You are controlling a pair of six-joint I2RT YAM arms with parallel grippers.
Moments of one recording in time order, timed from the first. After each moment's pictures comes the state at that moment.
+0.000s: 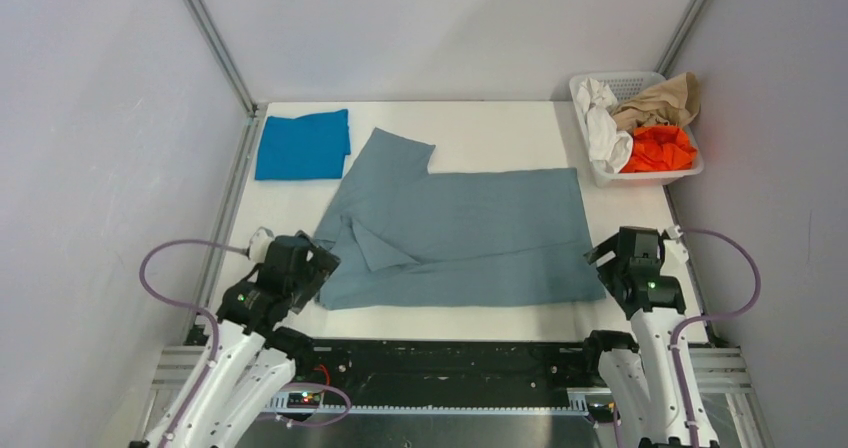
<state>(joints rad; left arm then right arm) -0.32 0.50 0.52 -0.95 -0.28 -1.15 -0.09 0.63 0.53 -0.86 0.27 0.88</state>
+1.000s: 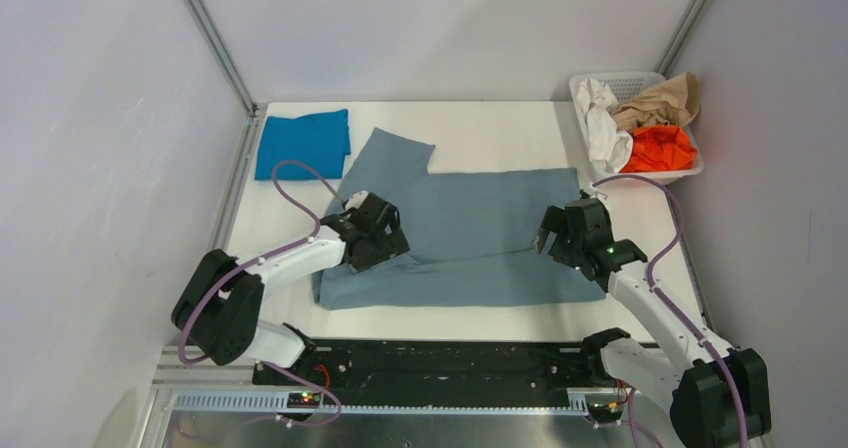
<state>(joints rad) -0.63 1.41 0.78 -0.49 -0.22 -0.96 0.30 0.98 0.61 -0.50 0.15 0.62</state>
